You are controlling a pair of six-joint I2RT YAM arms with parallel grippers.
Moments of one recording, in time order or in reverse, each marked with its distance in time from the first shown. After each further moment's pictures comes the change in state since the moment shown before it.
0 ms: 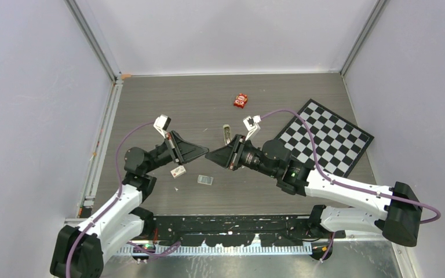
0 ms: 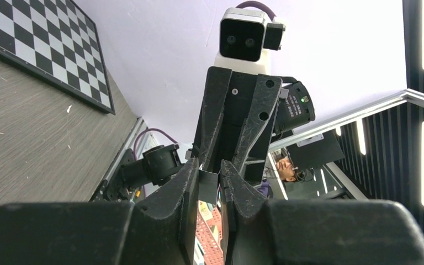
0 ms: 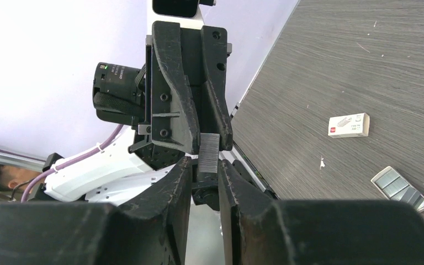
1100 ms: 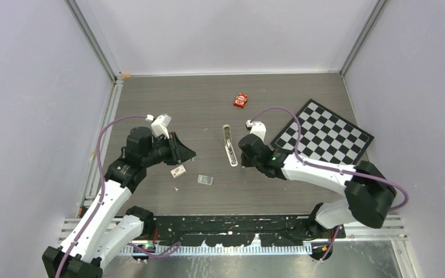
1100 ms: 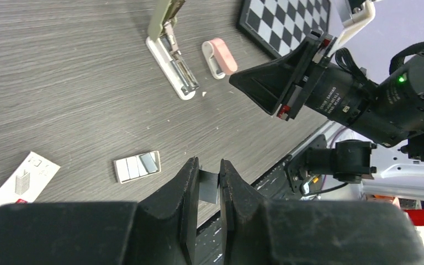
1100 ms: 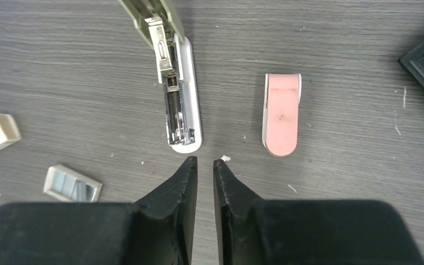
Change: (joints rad) left arm 0.000 -0.088 0.388 -1.285 -0.354 0.899; right arm -0.150 0.241 0.053 -0.576 0.451 -0.285
